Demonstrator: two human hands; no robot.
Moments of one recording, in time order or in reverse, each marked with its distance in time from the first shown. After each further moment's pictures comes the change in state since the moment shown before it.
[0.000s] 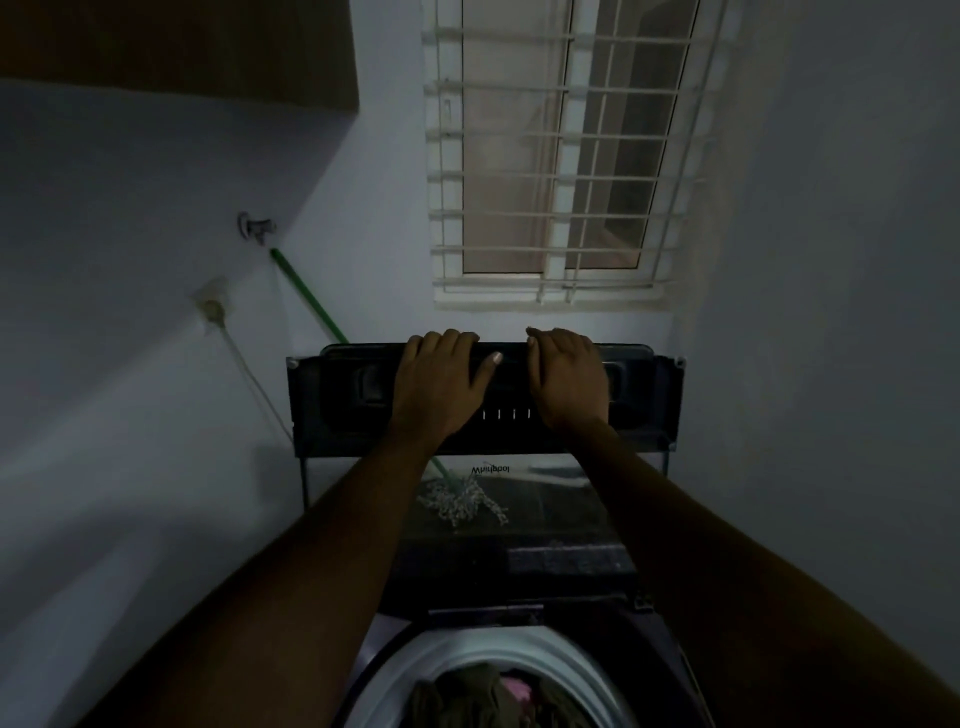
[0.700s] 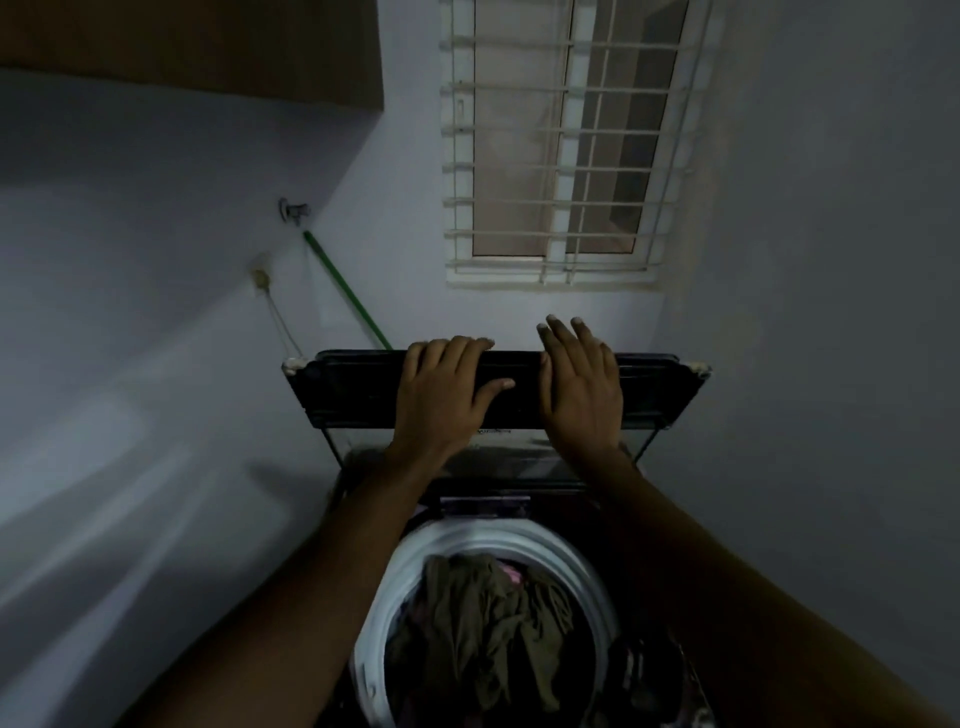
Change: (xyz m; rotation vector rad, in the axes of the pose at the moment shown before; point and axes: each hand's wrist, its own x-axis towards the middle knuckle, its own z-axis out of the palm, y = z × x) left_hand -0.165 0.059 -0.107 -0.010 0.211 0.078; right_hand -0.153 -0.048 -0.129 -0.064 0.159 -0.051
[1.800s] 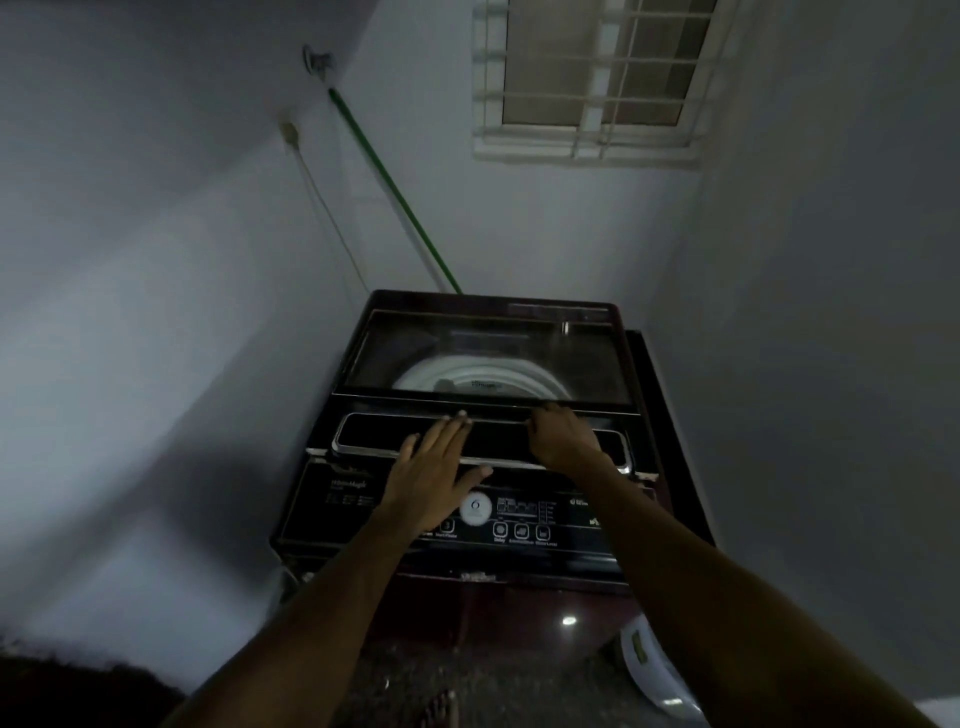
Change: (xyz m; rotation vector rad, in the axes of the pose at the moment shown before) left_hand -0.294 0.086 -0.053 -0.097 -0.860 -0.177; right_hand -0.223 -0.009 -0.068 0.101 -1.148 0.154
